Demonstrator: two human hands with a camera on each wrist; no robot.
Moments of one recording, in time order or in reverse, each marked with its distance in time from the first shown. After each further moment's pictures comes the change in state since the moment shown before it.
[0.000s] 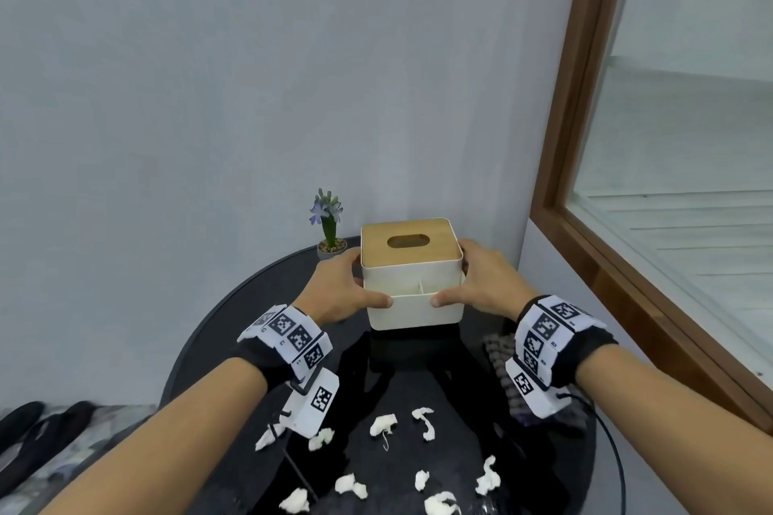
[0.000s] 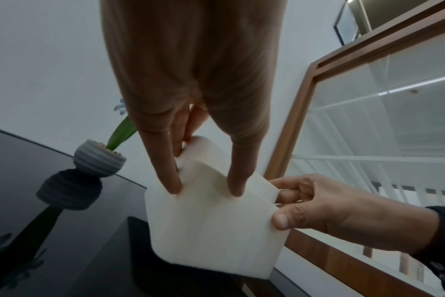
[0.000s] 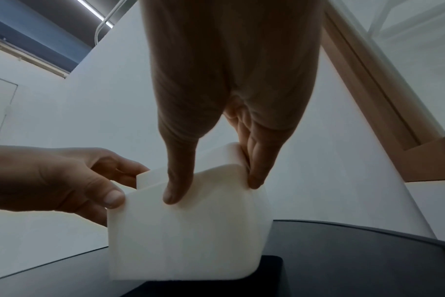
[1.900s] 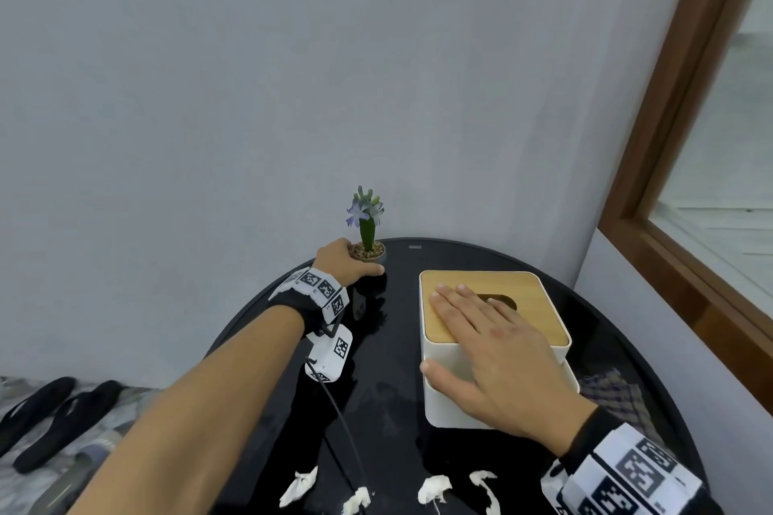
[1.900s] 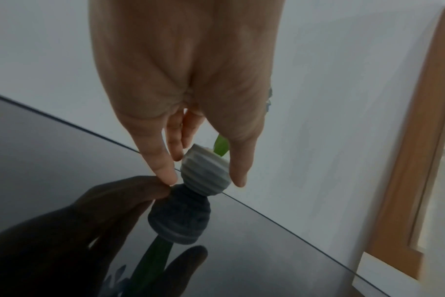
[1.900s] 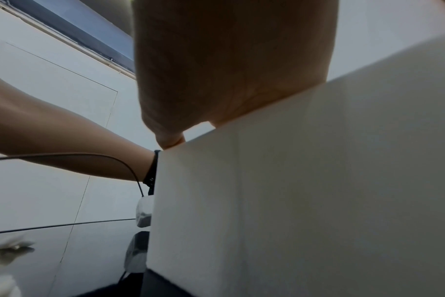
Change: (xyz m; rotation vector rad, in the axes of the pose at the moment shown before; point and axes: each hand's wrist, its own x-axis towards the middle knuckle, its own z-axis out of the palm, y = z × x) left_hand 0.102 -0.084 -0.037 0.168 0.132 -0.354; right_hand -0.044 -0.055 0.062 -0.477 0.072 -0.393
